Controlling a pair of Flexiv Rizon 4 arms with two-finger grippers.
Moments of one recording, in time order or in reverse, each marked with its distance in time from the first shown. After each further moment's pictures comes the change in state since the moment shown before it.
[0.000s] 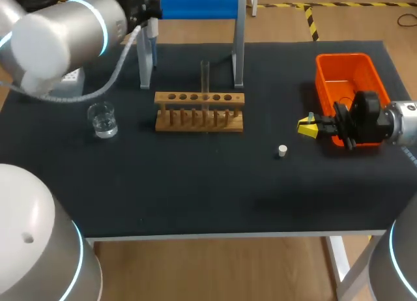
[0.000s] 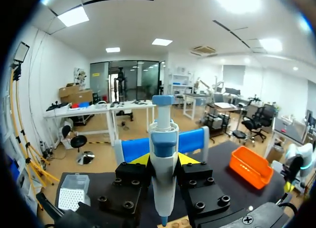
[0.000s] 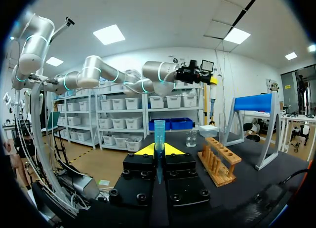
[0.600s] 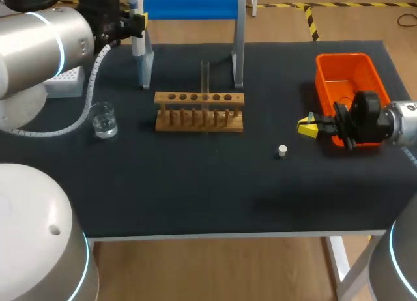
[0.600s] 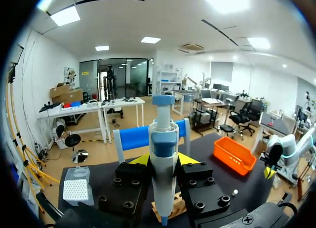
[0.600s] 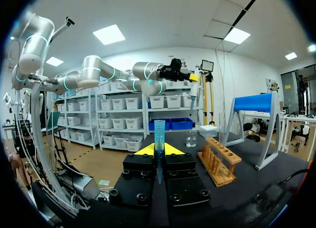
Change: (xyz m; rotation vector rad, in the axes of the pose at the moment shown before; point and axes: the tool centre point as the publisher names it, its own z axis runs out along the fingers) left arm 0.014 0.010 -0.080 -0.035 0.083 0.023; right arm 0.000 0.000 0.000 0.000 0.000 0.000
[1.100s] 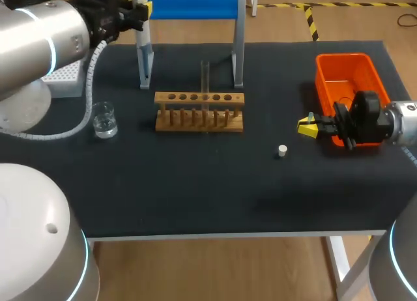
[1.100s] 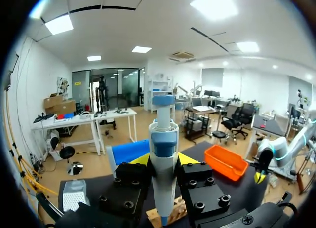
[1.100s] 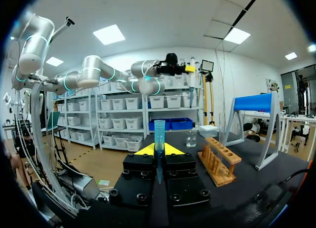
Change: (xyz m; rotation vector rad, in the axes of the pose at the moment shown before) left arm 0.024 -0.038 -0.020 0.091 0.080 0.052; right arm 0.000 0.000 0.000 0.000 0.000 0.000
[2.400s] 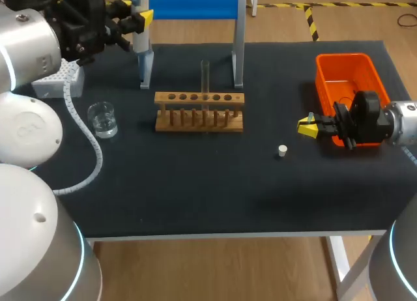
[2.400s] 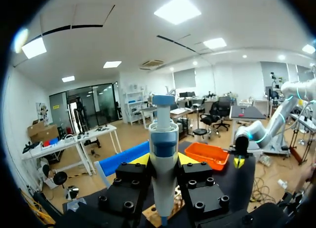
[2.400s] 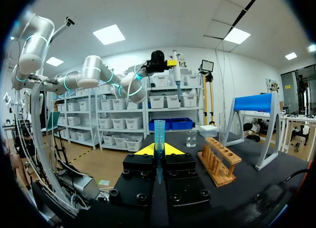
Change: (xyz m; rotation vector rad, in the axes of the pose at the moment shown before) left arm 0.042 -0.003 -0.054 0.050 0.187 0.184; right arm 0.000 0.000 0.000 0.000 0.000 0.000
